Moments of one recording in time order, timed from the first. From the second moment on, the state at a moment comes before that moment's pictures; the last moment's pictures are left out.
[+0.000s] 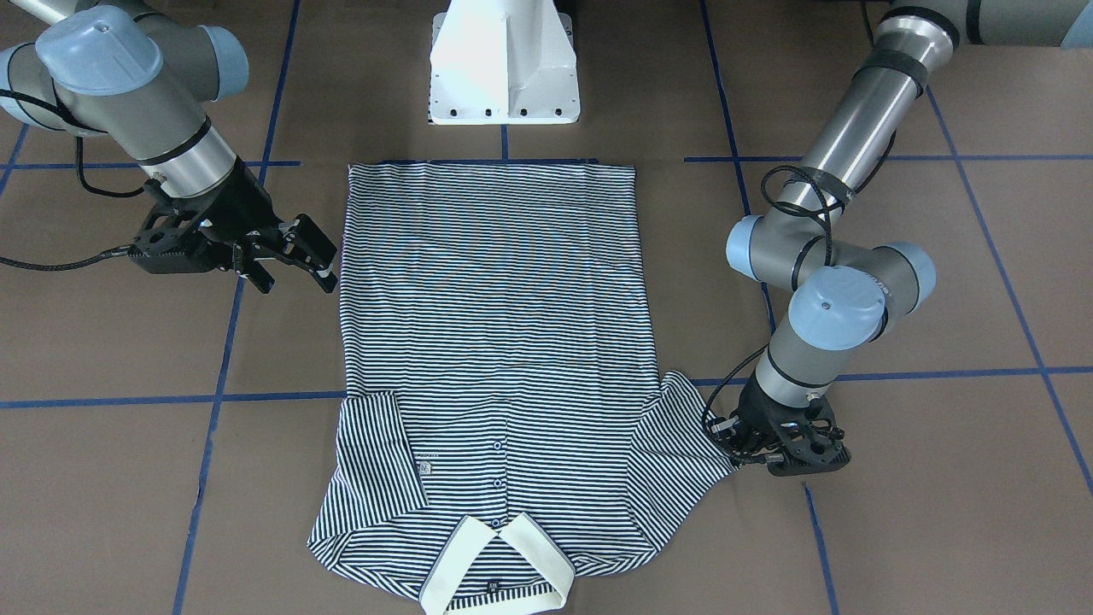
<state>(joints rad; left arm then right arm) -0.86 -2.28 -1.02 -2.24 -1.93 -1.07 0.78 -1.26 1.85 -1.15 1.98 1.37</state>
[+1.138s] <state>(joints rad) -0.81 -2.48 -1.08 -2.01 -1.93 -1.25 0.78 -1.26 1.85 -1.15 1.98 1.37</state>
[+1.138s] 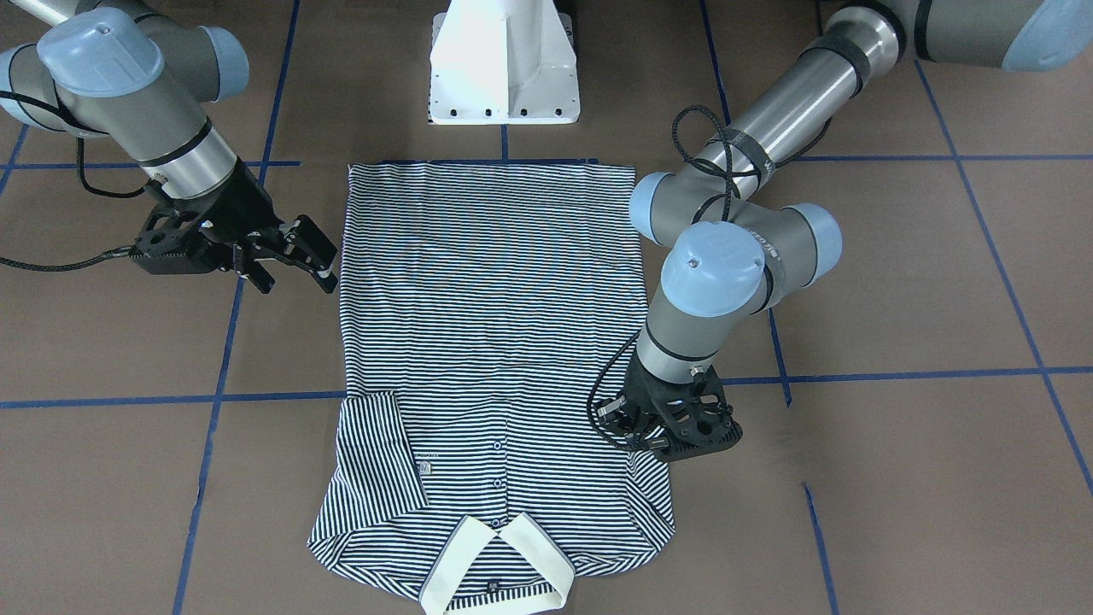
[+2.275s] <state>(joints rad) -0.78 -2.55 -0.93 -2.13 -1.93 -1.29 0.77 -1.26 1.86 -1.15 1.99 1.39</state>
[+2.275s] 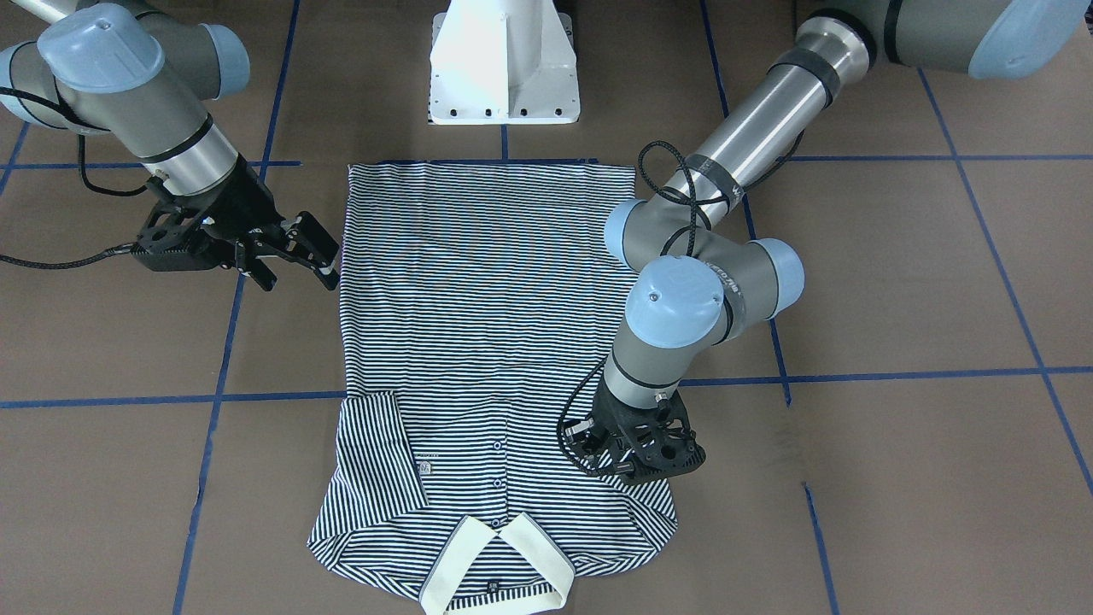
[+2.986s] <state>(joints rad) -0.71 -2.19 -1.50 -2.13 -1.93 -1.29 0.38 -1.29 2.10 -1.38 1.71 1.87</state>
